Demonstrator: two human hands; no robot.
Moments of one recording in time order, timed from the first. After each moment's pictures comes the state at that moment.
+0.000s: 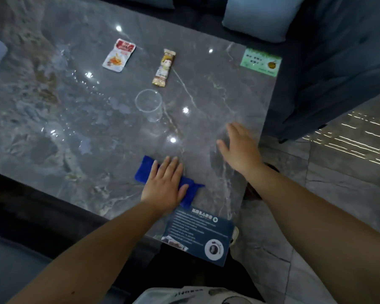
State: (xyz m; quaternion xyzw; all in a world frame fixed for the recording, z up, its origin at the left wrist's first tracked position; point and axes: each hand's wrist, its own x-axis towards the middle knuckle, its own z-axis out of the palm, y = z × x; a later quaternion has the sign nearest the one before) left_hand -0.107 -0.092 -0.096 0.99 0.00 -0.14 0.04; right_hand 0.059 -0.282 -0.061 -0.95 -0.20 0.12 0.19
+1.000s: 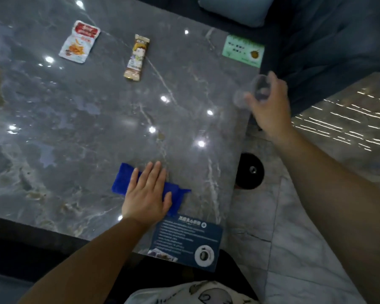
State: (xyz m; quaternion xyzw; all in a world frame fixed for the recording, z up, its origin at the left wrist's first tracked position) left_hand -0.107 -0.091 -0.106 0.99 0.00 -0.12 0.07; right_hand 0.170 -0.339 -0.032 -0.94 -0.01 -0.01 0.35
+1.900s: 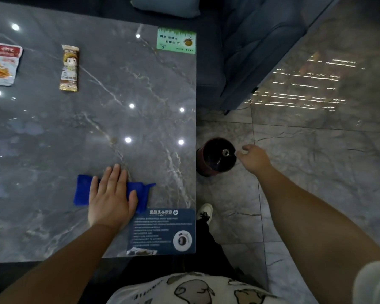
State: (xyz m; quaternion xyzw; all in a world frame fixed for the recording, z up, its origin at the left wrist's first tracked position) left_hand -0.107 -0.093 -0.101 0.99 0.01 -0.11 0.05; right_hand 0.021 -0.483 -0.092 -0.93 0.20 0.23 0.23
